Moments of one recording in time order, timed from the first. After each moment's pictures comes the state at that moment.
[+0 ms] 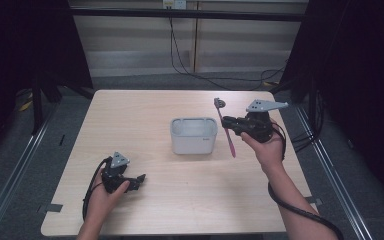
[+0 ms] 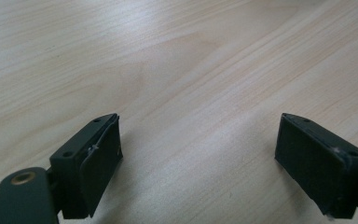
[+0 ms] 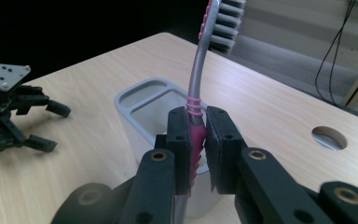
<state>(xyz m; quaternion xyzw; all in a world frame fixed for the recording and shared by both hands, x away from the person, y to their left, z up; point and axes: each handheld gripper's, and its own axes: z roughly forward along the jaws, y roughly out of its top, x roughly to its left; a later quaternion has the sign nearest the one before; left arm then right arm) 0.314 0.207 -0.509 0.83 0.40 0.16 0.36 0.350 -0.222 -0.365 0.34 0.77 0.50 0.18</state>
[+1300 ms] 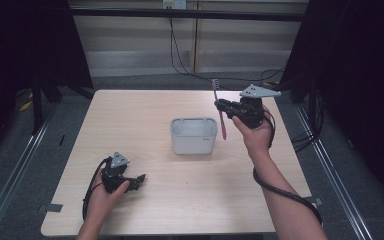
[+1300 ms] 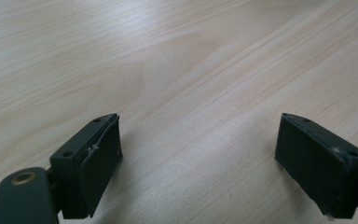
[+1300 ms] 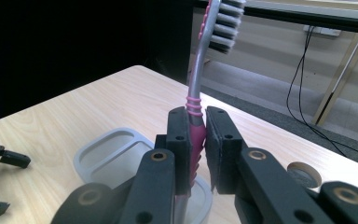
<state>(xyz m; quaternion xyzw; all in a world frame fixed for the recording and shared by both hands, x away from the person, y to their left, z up) 0.314 0.207 -0.509 0.83 0.40 0.16 0.36 0.384 -0.205 -0.355 0.37 0.73 0.53 0.23</state>
